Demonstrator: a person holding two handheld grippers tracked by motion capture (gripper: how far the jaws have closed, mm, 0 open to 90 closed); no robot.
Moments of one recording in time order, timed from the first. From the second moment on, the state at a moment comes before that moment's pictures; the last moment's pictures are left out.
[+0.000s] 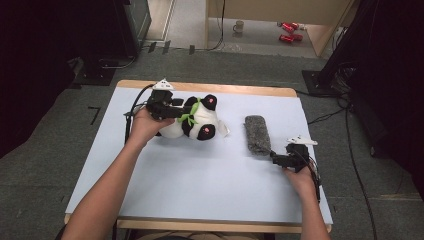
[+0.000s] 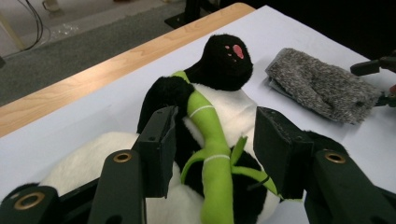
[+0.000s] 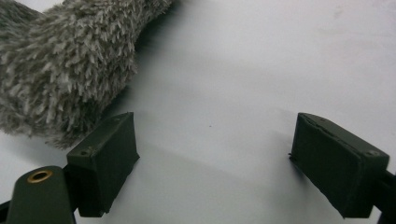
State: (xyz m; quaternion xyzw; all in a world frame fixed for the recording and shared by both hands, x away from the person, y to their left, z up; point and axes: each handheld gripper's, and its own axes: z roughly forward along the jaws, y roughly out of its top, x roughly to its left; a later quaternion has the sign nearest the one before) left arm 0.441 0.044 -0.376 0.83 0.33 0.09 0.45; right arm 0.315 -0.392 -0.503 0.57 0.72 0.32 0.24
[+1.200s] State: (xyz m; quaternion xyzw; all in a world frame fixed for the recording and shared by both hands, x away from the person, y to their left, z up) left arm 0.396 0.029 -0.371 0.83 0.33 0.10 0.43; right arm 0.314 -0.392 -0.503 0.57 0.72 0.32 0.24
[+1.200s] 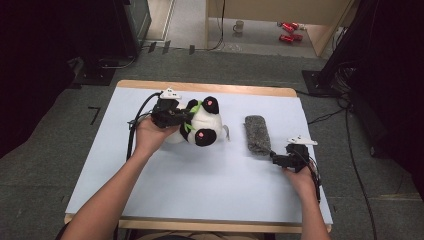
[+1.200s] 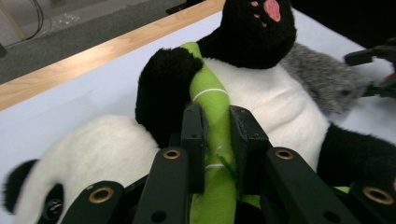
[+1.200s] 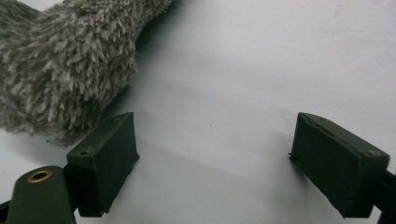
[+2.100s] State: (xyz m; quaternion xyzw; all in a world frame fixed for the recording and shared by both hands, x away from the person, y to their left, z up) left arm 0.325 -0.008 -0.406 0.84 0.29 0.06 0.45; right arm 0.327 -0.386 -0.462 0.59 0.69 0.35 0.23
